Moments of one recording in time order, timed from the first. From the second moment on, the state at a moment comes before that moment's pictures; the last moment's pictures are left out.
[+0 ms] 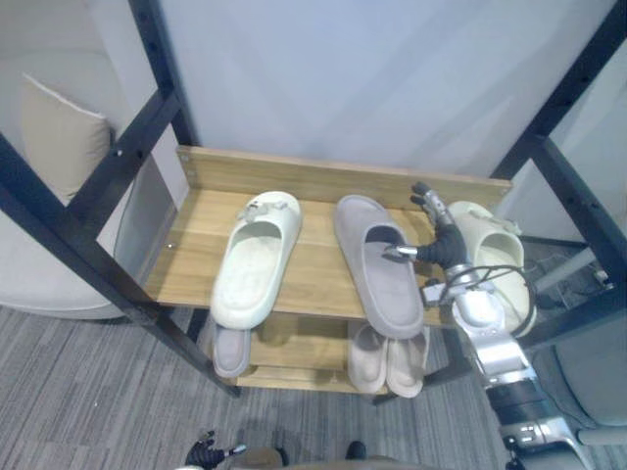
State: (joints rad) left arm 0.15 0.19 -0.01 1.08 0.00 -0.10 0.05; right arm -0.25 -0.39 0.11 0.10 -0.03 -0.18 -0.07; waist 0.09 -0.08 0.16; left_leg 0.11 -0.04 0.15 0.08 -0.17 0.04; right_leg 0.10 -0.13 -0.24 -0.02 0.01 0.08
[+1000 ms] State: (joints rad) left arm 0.16 0.20 0.01 1.05 -0.03 -0.10 0.06; right arm -0.45 -0.43 0.22 0.23 0.00 -0.20 -0.04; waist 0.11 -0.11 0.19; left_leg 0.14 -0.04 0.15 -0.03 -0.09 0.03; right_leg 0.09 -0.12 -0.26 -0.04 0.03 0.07
